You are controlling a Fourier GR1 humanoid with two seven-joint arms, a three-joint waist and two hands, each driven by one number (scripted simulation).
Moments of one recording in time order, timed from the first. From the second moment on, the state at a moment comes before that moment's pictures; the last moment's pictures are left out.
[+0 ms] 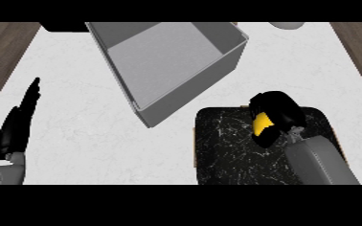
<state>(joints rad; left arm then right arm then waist) -0.08 0.38 0.14 -1.34 -0.20 0.12 0.05 -0.30 -0.30 0.23 -1.34 0.94 0.29 0.14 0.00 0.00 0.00</state>
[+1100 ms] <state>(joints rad) -0.09 0.37 0.17 -1.35 -0.22 0.10 0.06 -0.54 -0.16 0.19 -1.51 1.14 0.04 0.33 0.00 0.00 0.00</state>
